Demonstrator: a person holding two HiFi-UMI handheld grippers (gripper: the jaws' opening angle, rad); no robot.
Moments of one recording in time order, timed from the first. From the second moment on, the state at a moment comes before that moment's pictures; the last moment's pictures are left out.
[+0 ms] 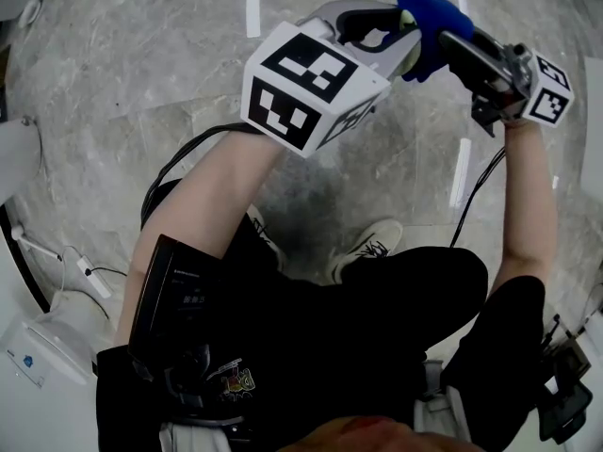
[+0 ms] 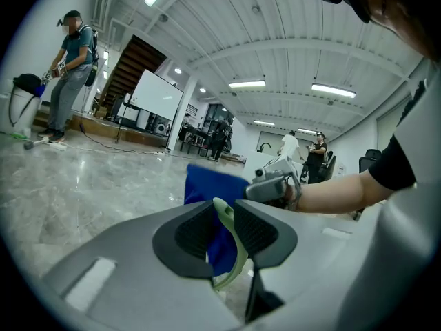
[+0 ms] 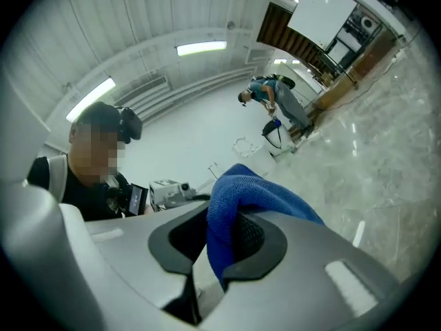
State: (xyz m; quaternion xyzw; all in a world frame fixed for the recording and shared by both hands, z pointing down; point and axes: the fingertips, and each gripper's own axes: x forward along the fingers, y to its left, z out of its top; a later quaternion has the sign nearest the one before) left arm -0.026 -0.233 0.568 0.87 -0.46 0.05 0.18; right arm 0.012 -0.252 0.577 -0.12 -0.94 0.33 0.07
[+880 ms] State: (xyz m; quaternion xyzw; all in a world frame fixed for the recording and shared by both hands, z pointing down) left arm -0.026 -0.233 0.564 0.87 -0.46 0.04 0.19; right arm 0.075 -0.236 0.780 0.15 -0.87 0.41 0.24
